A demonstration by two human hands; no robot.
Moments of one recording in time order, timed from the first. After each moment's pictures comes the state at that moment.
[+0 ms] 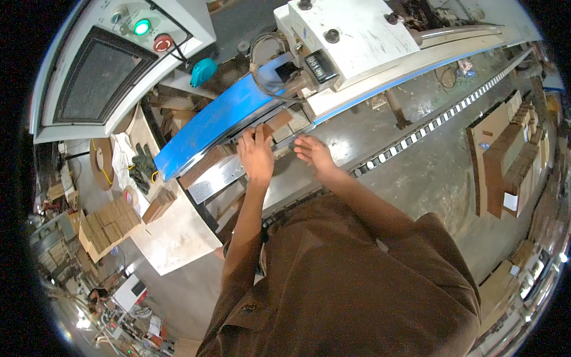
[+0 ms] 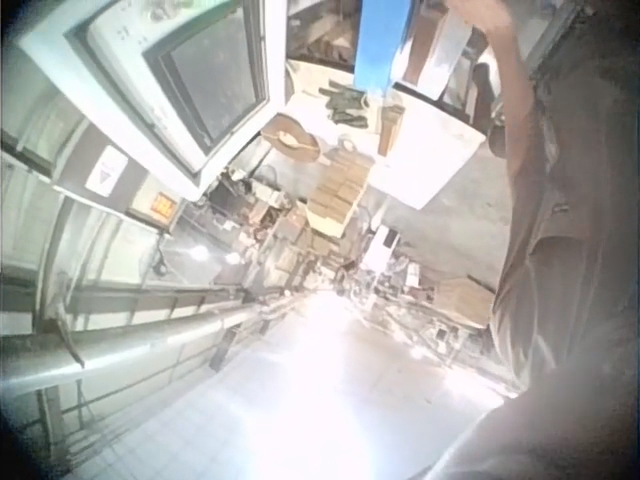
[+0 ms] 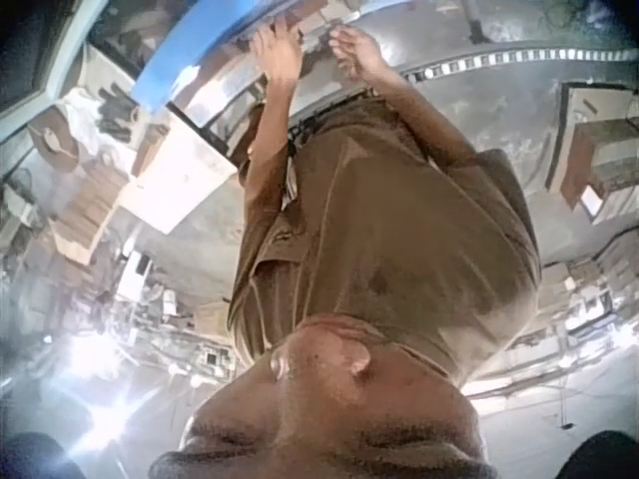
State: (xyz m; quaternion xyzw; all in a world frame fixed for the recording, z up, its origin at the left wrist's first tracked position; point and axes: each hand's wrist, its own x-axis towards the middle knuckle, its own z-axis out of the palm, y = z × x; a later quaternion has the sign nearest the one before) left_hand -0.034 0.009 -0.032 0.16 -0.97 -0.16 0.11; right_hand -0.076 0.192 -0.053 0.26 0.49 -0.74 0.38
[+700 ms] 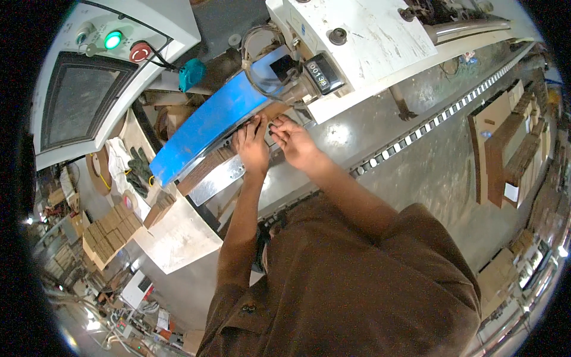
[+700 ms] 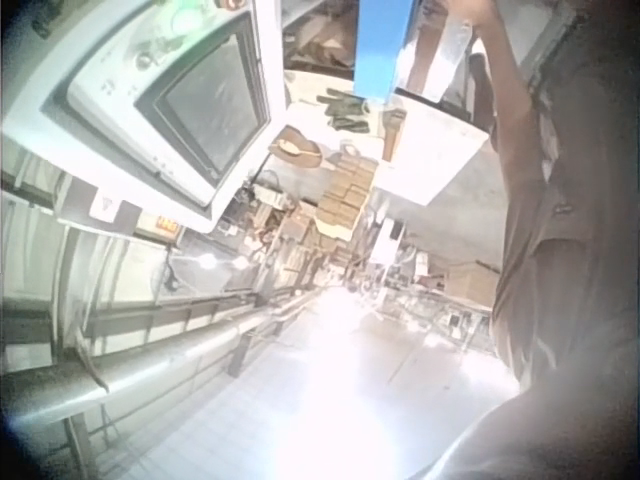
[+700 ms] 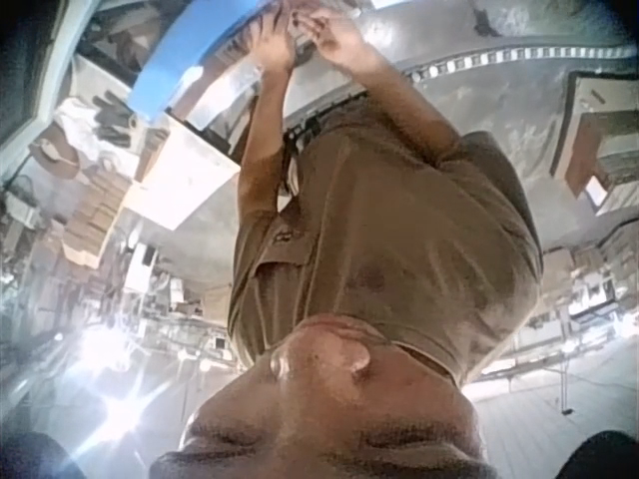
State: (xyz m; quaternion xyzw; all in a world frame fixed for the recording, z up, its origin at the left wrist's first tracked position) left_hand -0.050 -0.012 -0.075 0.07 -0.99 -0.10 0.11; right_hand -0.110 0.130 -0.043 0.29 0.31 -0.82 0.38
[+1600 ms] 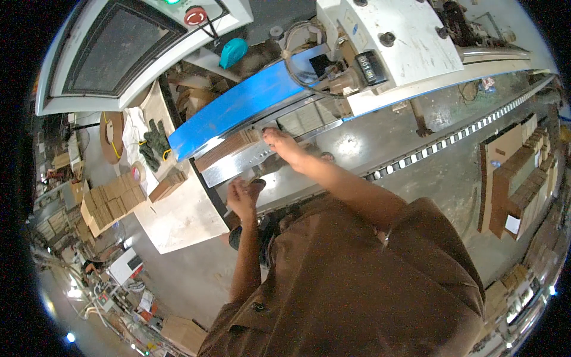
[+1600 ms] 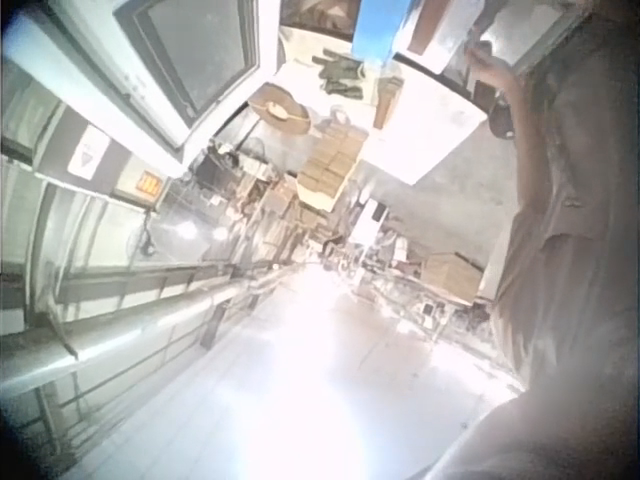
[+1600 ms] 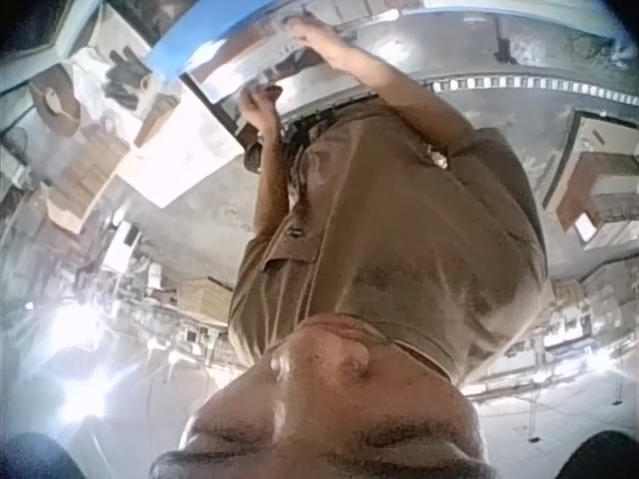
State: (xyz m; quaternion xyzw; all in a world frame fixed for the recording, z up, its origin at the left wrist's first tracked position) left_hand 0.144 -0.044 -0.050 0.47 -0.68 -0.52 0.21; right_hand -0.069 0.061 -0.053 0.08 0.52 -0.66 0.54
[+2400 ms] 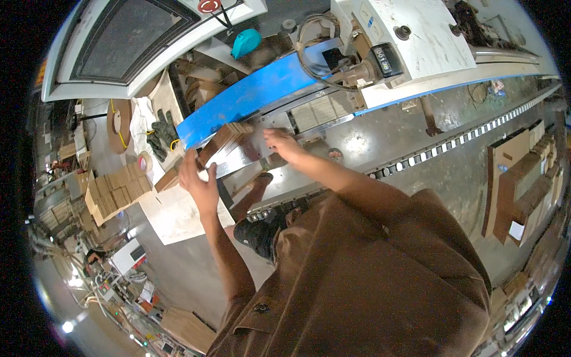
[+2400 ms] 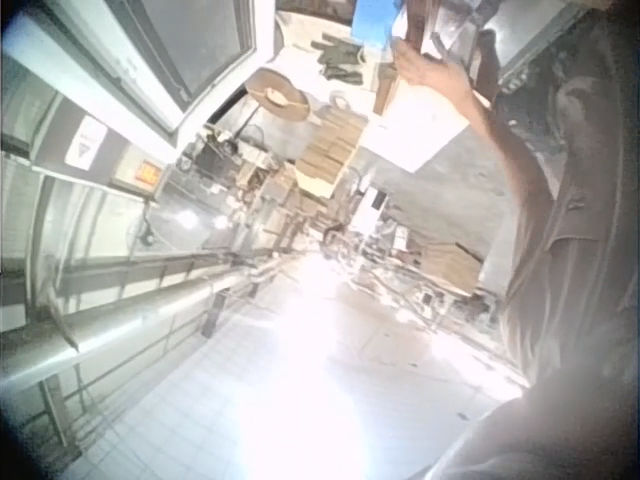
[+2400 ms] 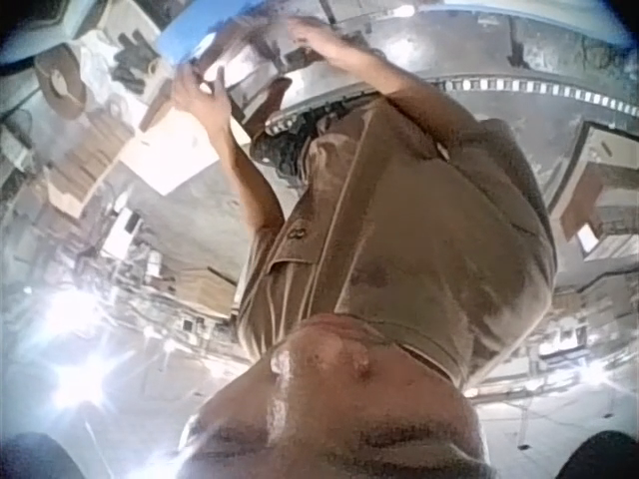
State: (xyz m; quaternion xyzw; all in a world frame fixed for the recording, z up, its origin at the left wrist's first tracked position) left_hand 0.119 -0.148 0.069 0.29 -0.94 -0.09 0.14; right_hand -0.044 0.042 -0.065 0.01 0.50 -0.68 0.54
